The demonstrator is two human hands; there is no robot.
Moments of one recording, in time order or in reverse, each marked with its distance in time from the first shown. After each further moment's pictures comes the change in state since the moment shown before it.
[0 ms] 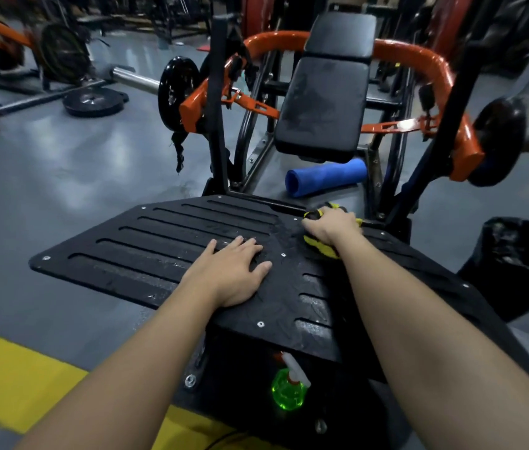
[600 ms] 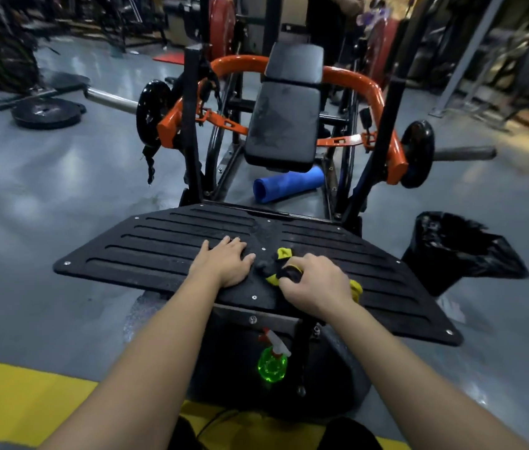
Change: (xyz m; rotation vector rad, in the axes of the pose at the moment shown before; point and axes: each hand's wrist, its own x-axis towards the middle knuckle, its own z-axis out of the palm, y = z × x) left_hand -0.014 0.005 -0.012 0.005 -0.045 -0.013; right_hand -0.249 -0.001 -0.021 -0.021 0.094 -0.157
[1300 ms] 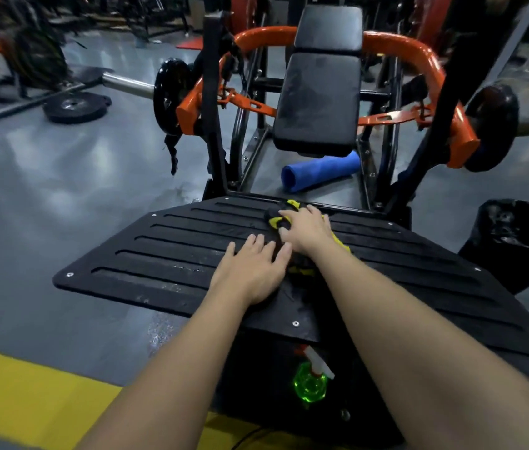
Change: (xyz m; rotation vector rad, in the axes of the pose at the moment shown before) left_hand 0.023 -0.010 0.015 -0.018 -0.017 0.004; right_hand 0.212 -0.033 0.077 -0.015 -0.047 -0.080
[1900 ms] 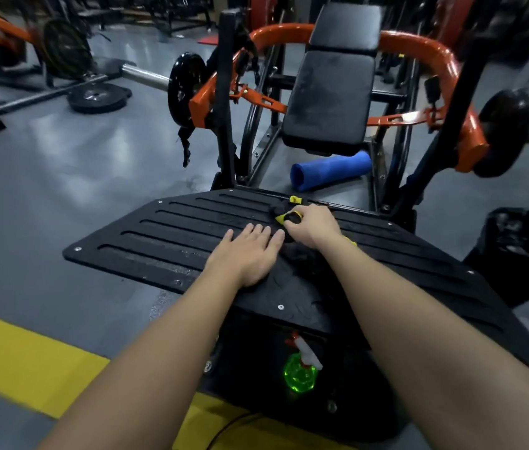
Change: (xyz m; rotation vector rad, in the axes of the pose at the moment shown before) left_hand 0.000 0.003 -0.002 -0.040 0.028 -0.054; right_hand -0.014 0.020 -0.012 0.119 0.051 -0.009
